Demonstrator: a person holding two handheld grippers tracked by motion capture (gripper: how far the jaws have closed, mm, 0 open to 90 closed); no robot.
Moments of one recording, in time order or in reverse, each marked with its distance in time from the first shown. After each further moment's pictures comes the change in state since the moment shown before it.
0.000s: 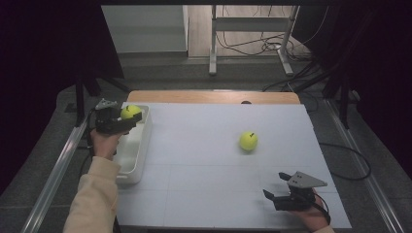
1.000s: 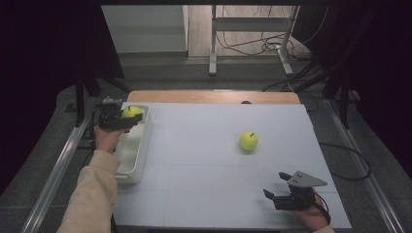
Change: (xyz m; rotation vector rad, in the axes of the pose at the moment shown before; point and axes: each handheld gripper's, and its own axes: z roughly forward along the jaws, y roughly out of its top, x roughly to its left) left arm 0.013 0.005 0.023 0.131 0.033 0.009; right arm -0.002 -0.001 0.001 0.004 -0.004 0.008
